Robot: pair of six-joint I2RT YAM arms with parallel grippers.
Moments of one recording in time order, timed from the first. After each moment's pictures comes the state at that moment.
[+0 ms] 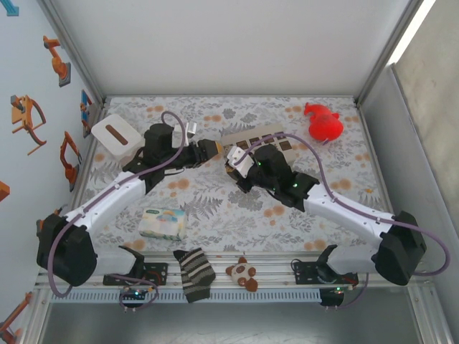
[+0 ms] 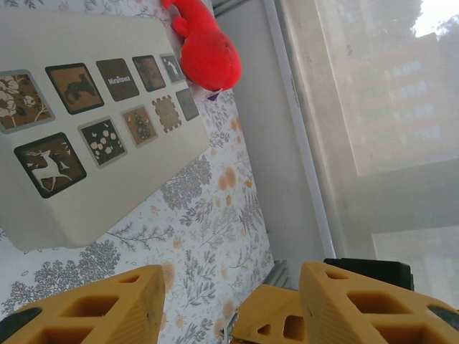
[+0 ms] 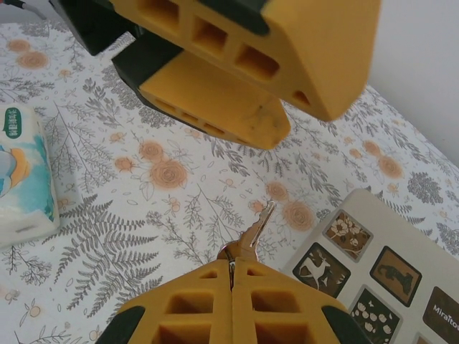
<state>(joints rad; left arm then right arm) -0.53 1.31 0.94 -0.02 0.64 -0.87 0.85 1.27 0.93 -0.13 -0.12 -0.29</state>
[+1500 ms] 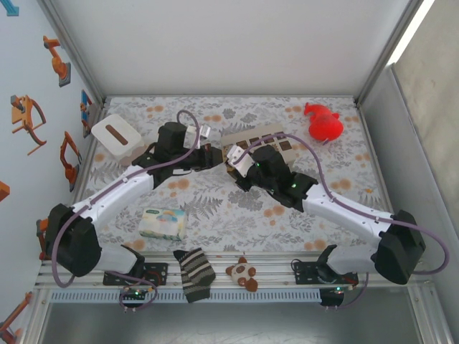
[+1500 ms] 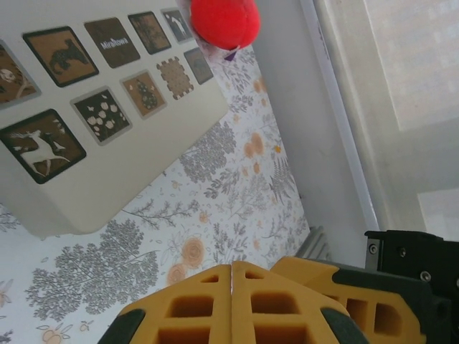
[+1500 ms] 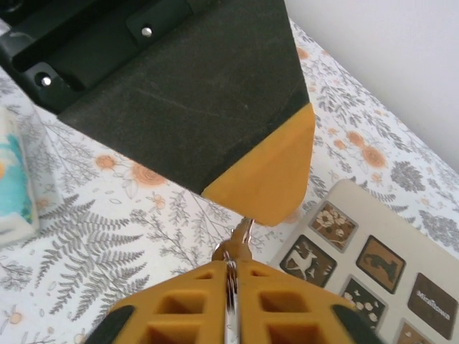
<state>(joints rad) -0.60 1.36 1.02 -0.18 0.58 -0.69 0.85 1.27 0.93 -0.13 -0.07 -0.26</state>
